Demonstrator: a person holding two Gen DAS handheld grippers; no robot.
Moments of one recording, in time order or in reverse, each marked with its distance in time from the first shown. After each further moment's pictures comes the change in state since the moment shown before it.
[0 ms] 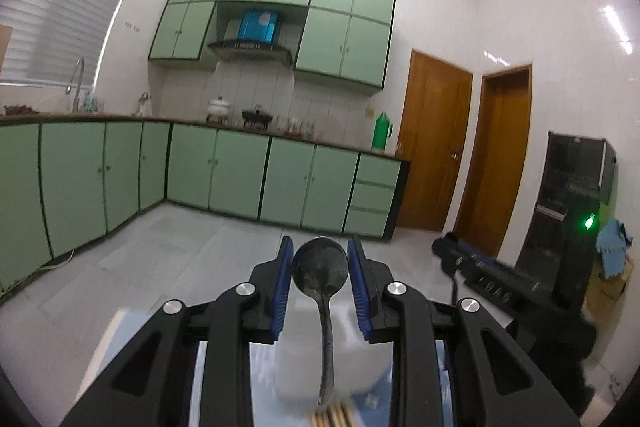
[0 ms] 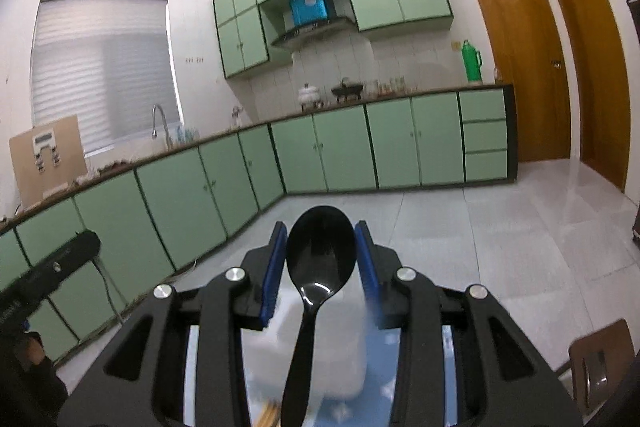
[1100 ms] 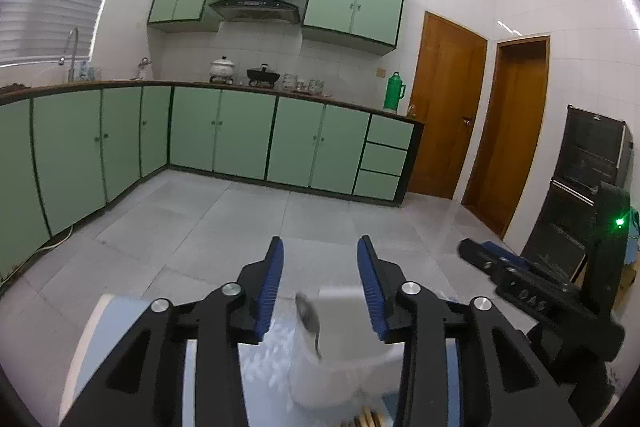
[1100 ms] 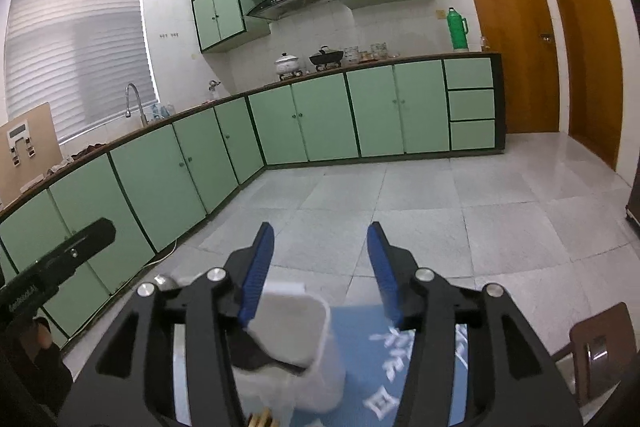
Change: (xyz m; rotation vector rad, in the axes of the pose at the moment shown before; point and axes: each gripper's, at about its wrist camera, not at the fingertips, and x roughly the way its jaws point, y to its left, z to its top) left arm 0.071 0.027 -0.036 -0.008 0.174 0.037; right arm 0.038 -0.020 -0.041 0.022 0.156 -0.082
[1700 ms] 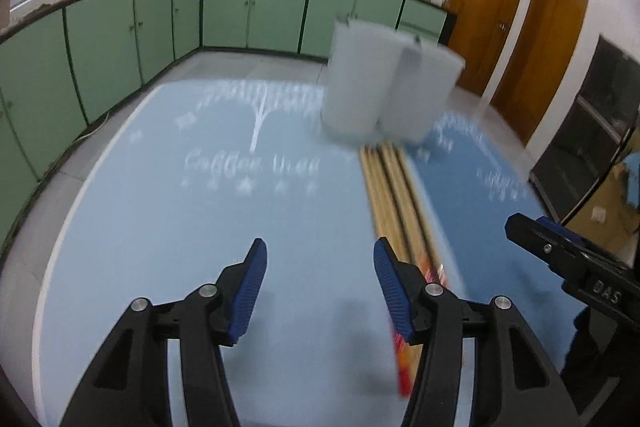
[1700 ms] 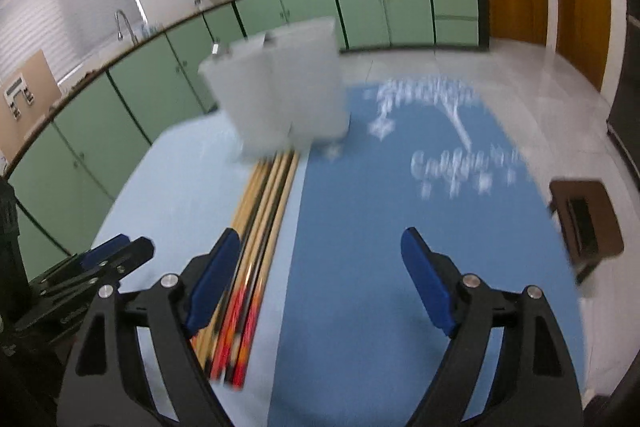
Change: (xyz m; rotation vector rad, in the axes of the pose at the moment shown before) left arm -0.099 -0.003 -0.163 -0.035 0.446 0.120; right arm -0.126 0.041 -0.169 0.042 0.377 -0.031
